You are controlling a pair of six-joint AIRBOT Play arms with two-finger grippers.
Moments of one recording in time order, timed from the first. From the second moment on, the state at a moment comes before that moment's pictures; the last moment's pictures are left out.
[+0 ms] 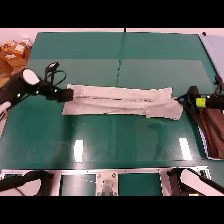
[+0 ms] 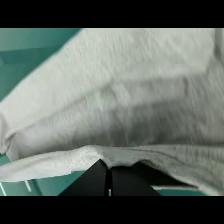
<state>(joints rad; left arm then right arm) -0.09 -1.37 1.13 1.15 -1.02 -1.44 -0.48 -1.16 0.89 -0.77 1.17 1.47</state>
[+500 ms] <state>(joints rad) -0.08 -1.71 1.39 0.96 -0.81 -1.31 -0.44 -1.73 1.27 -0.62 1.04 1.28</state>
